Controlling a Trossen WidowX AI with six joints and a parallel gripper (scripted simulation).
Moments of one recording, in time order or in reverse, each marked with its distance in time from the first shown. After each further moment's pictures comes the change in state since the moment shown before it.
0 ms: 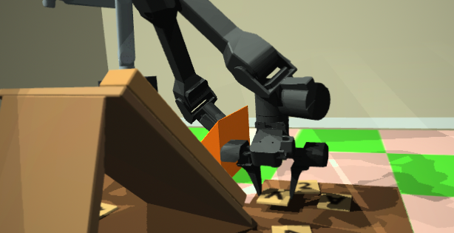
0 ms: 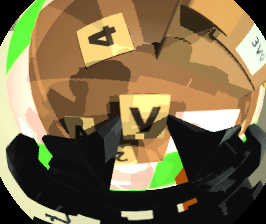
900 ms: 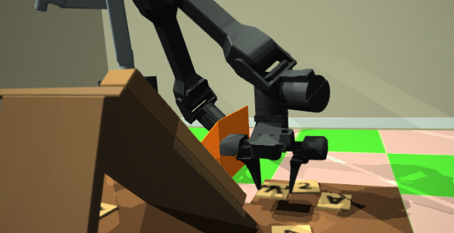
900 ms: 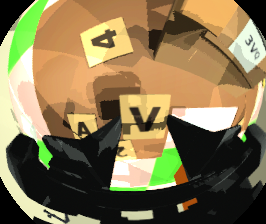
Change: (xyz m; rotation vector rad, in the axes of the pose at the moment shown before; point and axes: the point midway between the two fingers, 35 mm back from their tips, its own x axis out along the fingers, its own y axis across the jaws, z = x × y) arm -0.011 -0.001 -0.001 0.000 0.000 0.001
